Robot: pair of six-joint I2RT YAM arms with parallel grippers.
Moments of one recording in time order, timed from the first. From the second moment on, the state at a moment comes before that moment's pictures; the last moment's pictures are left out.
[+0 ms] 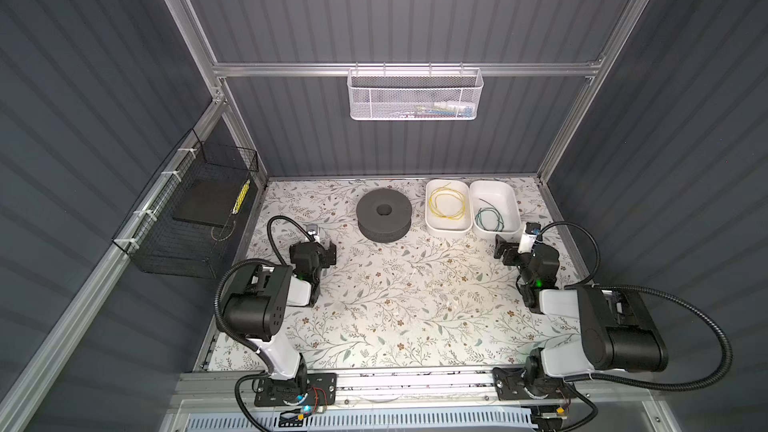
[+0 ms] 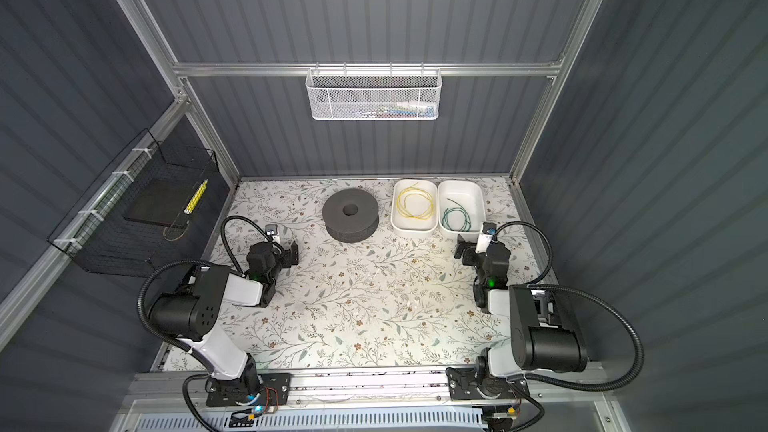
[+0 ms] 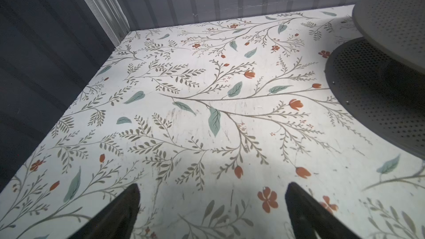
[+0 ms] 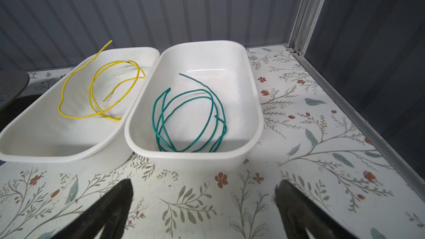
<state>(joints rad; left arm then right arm) -0.12 1.71 0.45 0.86 -0.20 0.07 -0.08 1.46 0.32 0.87 -0.09 0.04</state>
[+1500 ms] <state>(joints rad) -0.12 1.71 0.45 0.86 -0.20 0.07 -0.07 1.46 0.32 0.87 -0.07 0.04</state>
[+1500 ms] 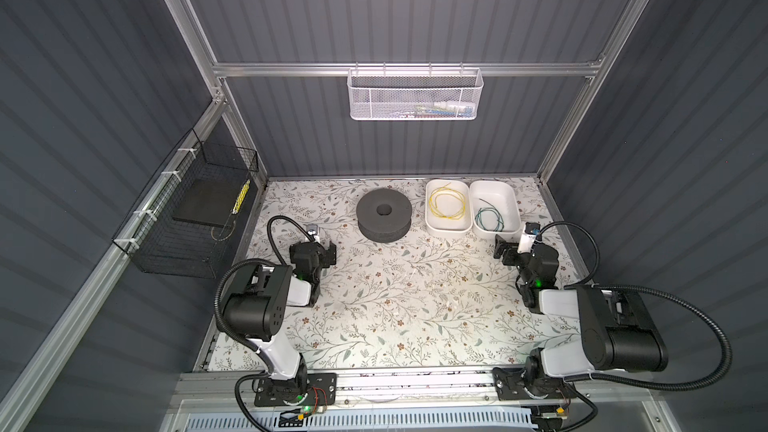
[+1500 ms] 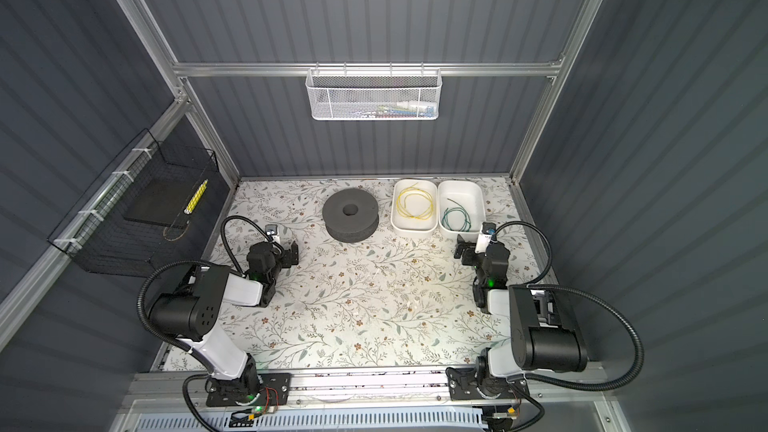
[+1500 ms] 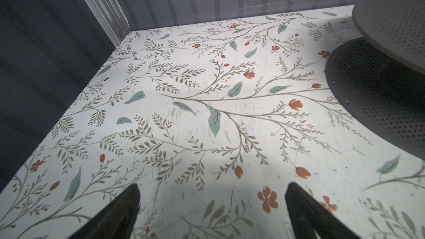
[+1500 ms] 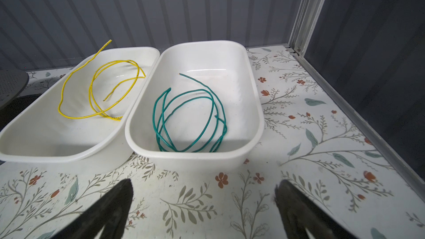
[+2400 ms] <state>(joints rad) -0.12 1.71 0.45 0.86 -0.20 0.07 -0.05 1.46 0.32 0.88 -0.03 0.04</state>
